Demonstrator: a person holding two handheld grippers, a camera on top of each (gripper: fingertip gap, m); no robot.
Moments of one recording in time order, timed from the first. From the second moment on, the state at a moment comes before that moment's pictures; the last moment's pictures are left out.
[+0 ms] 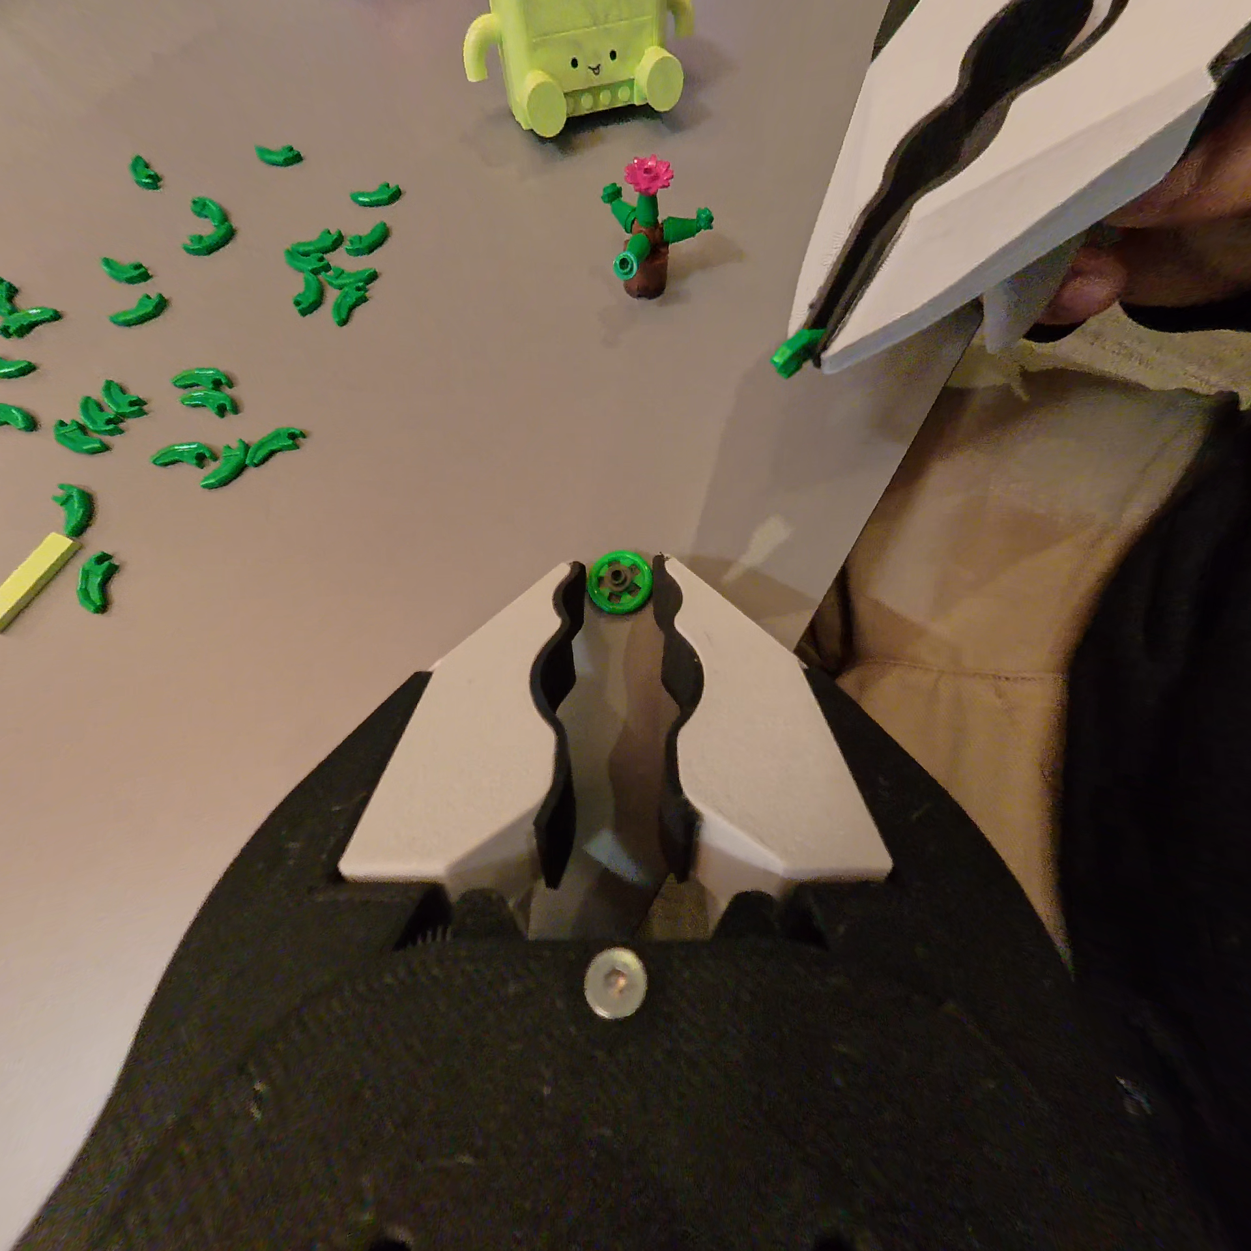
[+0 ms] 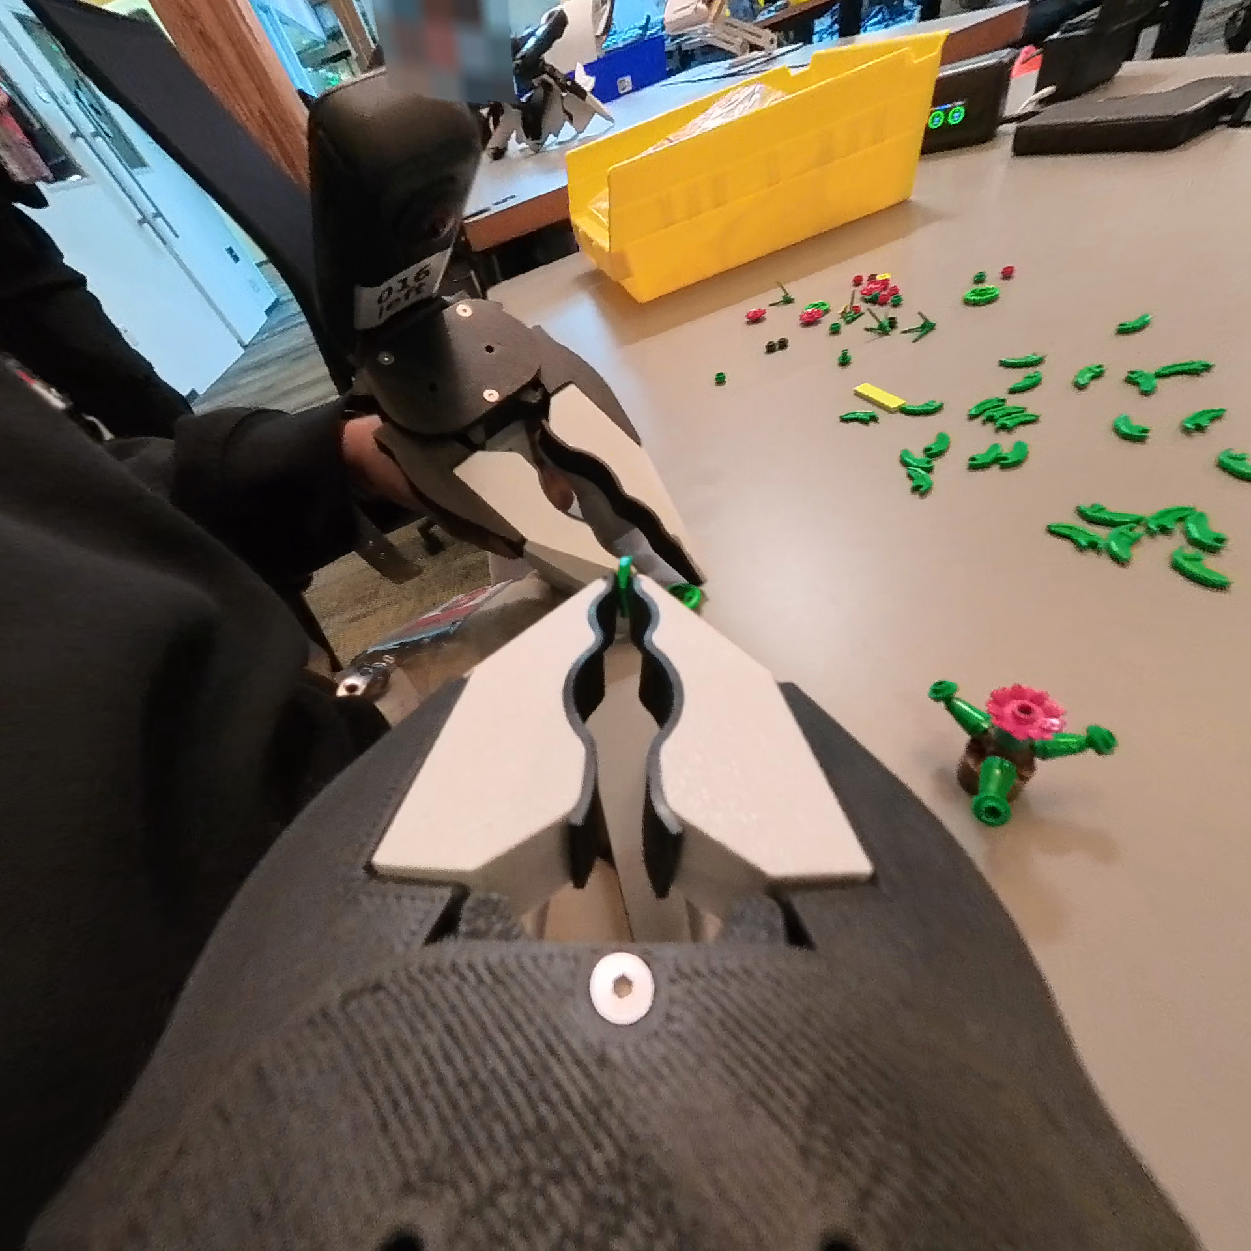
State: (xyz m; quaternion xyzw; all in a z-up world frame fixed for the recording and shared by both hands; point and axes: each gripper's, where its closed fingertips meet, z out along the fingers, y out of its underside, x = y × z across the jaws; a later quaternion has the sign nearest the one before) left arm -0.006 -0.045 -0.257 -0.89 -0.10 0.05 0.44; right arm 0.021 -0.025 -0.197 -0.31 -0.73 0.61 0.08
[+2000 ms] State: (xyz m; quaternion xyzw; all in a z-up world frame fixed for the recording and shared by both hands) left arm 0.013 -0.019 -0.258 -0.89 -0.07 0.08 0.44; right arm 0.017 -0.012 -0.184 -0.34 -0.66 0.67 0.03
